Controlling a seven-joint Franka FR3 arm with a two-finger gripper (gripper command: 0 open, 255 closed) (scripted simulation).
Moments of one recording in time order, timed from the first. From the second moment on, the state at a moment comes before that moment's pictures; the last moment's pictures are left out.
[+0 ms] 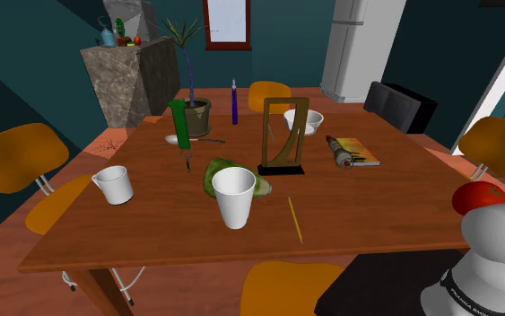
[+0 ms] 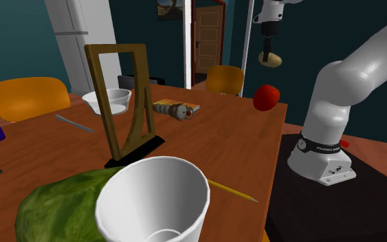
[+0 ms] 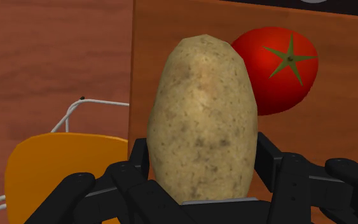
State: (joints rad) arm -0.65 -0.70 -0.59 -2.36 -0.37 1.69 -0.57
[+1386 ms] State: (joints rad) arm -0.67 -0.65 -0.71 -2.58 -0.44 1.97 -0.57
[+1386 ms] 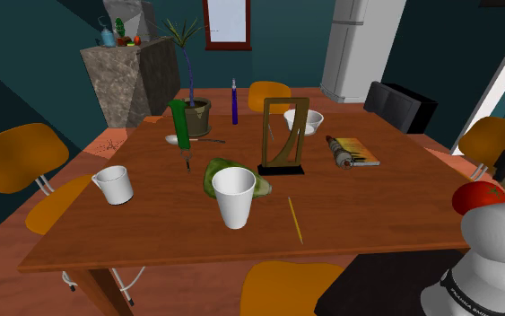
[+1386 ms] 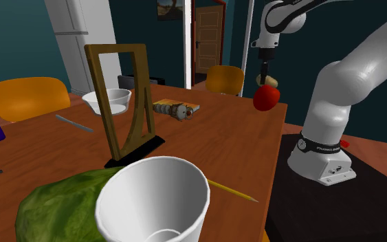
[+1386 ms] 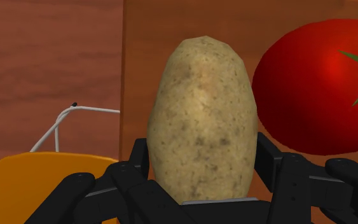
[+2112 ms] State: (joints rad) arm -0.65 -0.56 -0.79 -2.67 -0.47 2.16 -0.57
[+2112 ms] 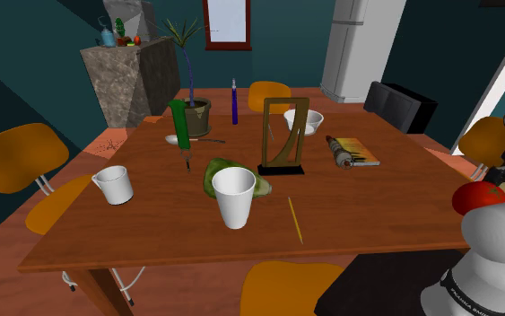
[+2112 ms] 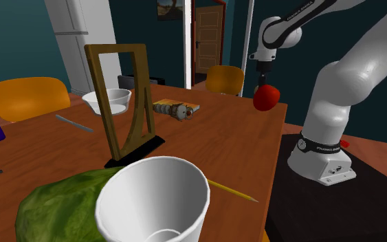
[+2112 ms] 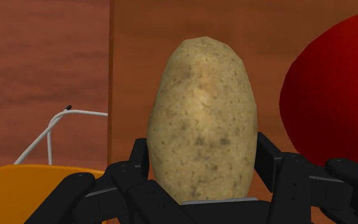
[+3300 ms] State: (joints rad) arm -0.65 -0.55 -0.79 -2.67 -0.47 2.17 -0.57
